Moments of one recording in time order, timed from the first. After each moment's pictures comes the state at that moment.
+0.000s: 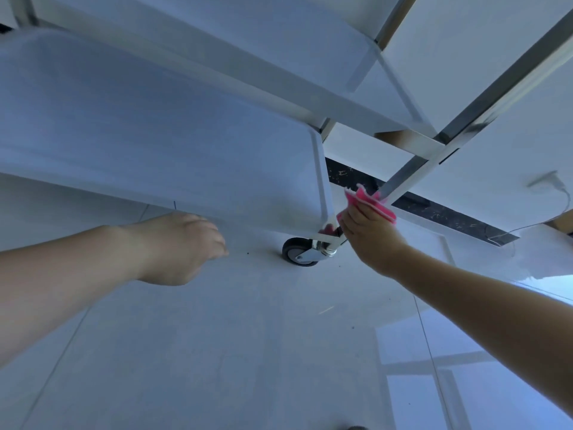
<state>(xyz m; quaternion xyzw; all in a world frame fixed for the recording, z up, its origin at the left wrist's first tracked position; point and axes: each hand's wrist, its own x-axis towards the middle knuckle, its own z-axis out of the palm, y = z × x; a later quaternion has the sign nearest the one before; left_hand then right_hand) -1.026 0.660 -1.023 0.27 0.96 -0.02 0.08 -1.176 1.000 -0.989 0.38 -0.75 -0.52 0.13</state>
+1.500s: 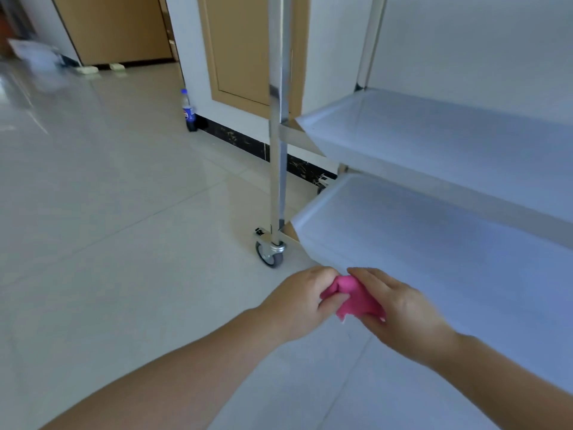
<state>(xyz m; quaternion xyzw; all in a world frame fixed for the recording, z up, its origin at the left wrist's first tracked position) -0.881 0.500 -0.978 -0.13 0.92 0.32 -0.19 -1.022 0.638 -0.968 0.66 -0.72 0.21 0.04</state>
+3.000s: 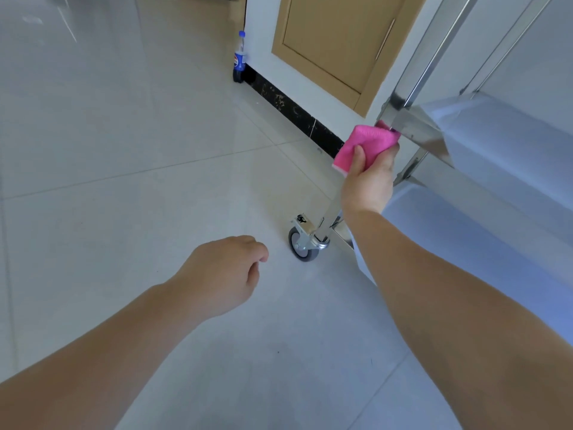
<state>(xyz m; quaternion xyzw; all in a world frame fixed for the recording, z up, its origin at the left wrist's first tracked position) -0.751 0.372 -1.001 -0.36 0.91 0.16 -0.14 -1.006 0.330 -0.963 0.36 -0.78 0.50 0.10</state>
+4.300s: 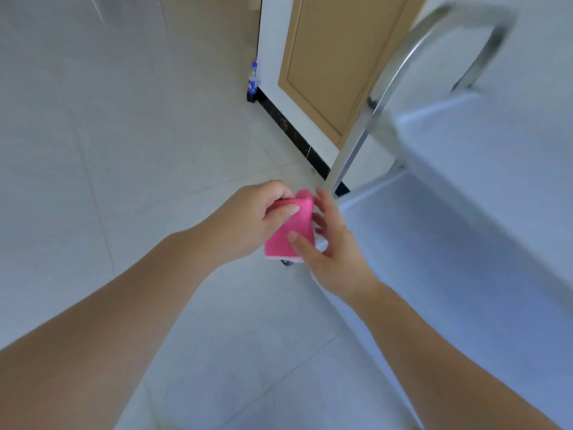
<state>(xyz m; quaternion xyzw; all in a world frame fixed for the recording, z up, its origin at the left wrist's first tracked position) -0.758 0.421 -0.630 -0.33 0.82 0.38 -0.26 -0.912 0.507 -0.659 0.56 -0.63 0.42 -0.35</state>
